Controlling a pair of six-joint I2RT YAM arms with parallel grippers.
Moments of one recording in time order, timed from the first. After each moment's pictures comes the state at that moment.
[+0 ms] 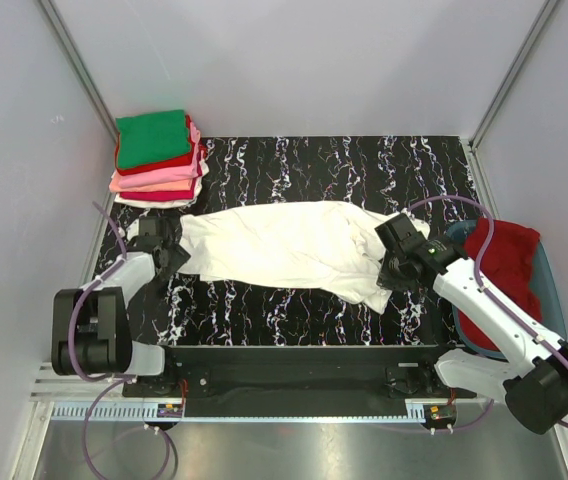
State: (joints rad) left arm 0.05 1.37 0.64 -0.32 -0.17 -0.76; right arm 0.54 1.11 0.96 -1.01 0.22 0.79
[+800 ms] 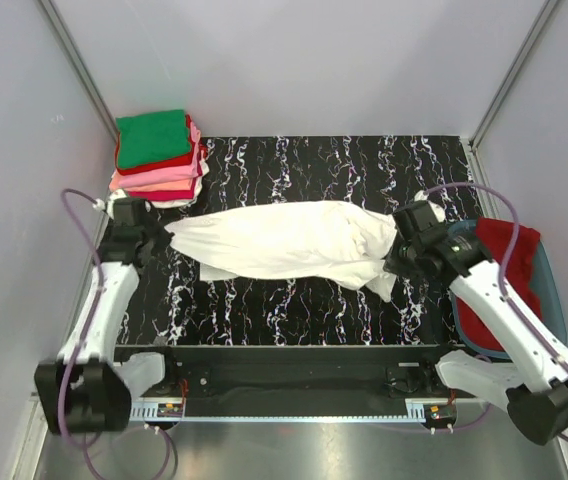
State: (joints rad) left arm 0.05 1.13 0.80 -0.48 -0.11 -0.69; right arm 0.49 1.07 1.05 -1.04 0.20 0.77
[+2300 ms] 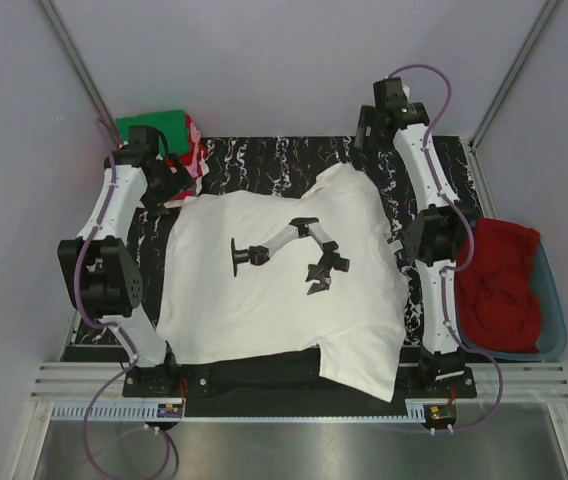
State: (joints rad) left arm 0.05 1.77 1.63 -0.88 0.03 -0.57; right arm 0.22 2.42 2.77 -1.04 0.28 0.29
